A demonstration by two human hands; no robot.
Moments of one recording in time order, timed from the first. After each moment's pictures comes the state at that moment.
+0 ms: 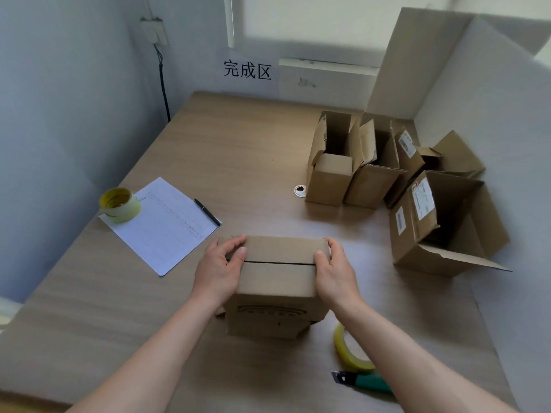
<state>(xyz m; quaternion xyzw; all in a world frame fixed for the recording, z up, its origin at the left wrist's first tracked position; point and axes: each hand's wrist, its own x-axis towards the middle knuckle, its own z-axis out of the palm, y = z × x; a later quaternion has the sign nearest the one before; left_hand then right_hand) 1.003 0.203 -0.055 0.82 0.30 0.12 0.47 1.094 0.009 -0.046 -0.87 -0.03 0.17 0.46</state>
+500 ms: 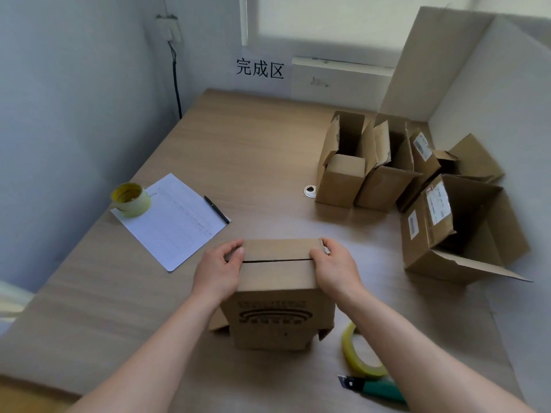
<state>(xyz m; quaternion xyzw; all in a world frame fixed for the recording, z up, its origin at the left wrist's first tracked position) 0.998 0.220 -0.069 0.81 0.36 0.09 0.45 1.108 0.033 -0.042 -0.87 -0.03 0.22 0.45</state>
